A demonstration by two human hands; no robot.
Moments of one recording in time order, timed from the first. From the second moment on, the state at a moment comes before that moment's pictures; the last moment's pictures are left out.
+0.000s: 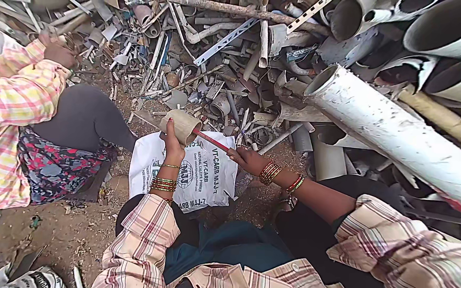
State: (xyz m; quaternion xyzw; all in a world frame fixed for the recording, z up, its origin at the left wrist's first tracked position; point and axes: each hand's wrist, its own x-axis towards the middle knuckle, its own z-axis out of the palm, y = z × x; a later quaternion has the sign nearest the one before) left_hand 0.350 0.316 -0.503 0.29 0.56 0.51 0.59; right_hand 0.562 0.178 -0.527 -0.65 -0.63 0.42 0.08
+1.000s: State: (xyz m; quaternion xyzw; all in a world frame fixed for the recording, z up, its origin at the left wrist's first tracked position) left_hand 0.338 0.303 -0.503 0.69 0.50 0.38 0.35; right_hand 0.601 0.183 -0.494 -0.68 -0.59 0.39 0.19
